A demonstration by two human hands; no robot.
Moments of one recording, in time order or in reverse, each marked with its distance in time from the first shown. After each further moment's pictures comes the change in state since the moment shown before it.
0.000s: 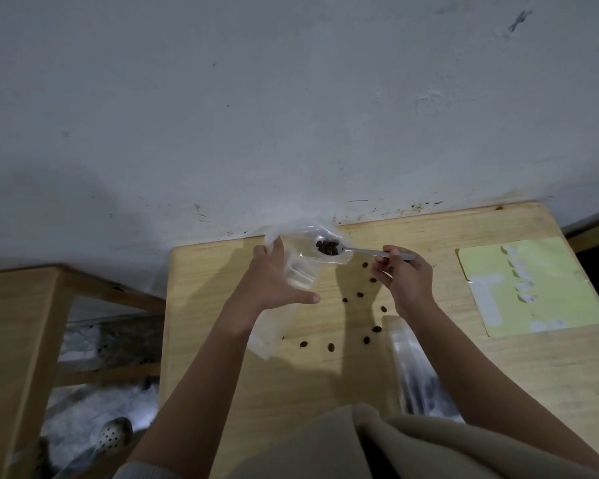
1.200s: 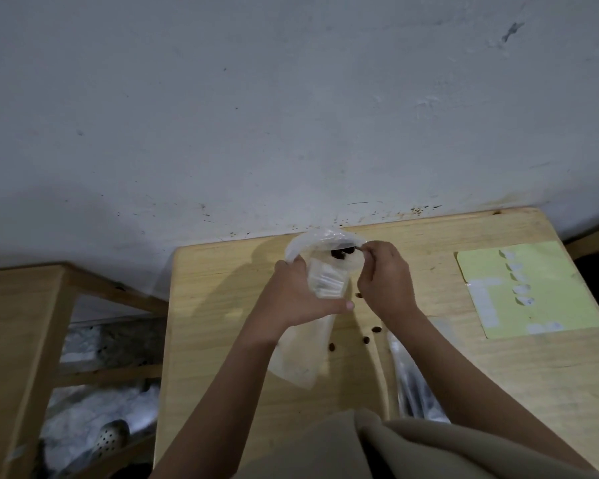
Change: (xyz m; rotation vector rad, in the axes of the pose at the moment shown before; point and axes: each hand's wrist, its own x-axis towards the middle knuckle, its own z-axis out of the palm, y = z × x) left_hand -0.041 0.040 0.008 -0.044 0.037 0.009; right_hand -0.017 0.010 0.015 -0.972 -0.084 -0.989
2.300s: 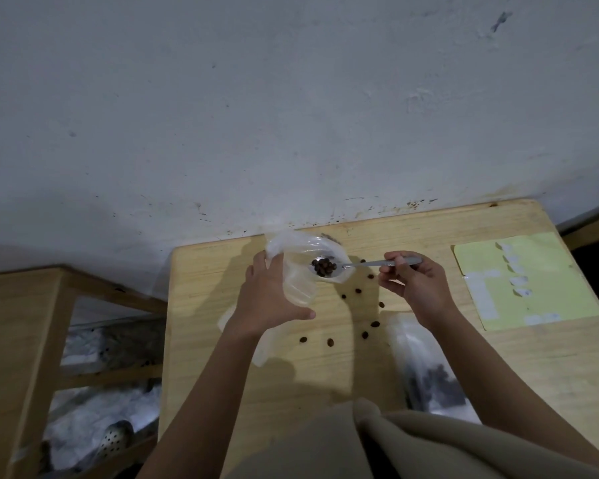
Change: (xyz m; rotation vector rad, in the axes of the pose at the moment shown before) left_hand 0.013 -0.047 0.009 0.167 0.108 0.032; right_hand -0.012 0.027 -0.047 0.966 -0.167 0.741
